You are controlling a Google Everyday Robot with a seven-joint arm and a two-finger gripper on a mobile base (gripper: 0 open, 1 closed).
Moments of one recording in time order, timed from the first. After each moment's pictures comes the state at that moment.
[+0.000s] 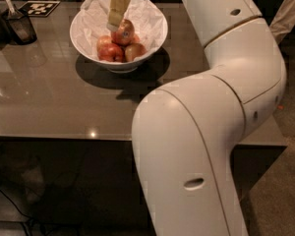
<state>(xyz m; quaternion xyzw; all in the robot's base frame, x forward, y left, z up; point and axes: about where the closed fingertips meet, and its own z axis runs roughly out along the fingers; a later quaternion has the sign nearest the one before) 0.727 0.057 1.014 -0.65 0.71 0.01 0.27</state>
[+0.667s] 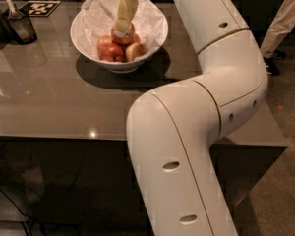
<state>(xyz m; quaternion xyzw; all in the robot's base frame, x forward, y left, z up) 0.755 0.036 0.982 -0.62 0.74 0.01 0.25</state>
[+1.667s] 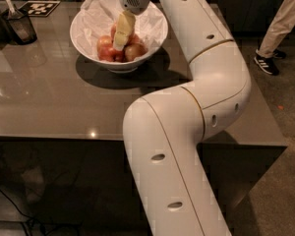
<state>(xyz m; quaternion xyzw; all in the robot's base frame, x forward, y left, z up) 0.771 0.045 0.928 -0.61 0.76 0.04 0.22</state>
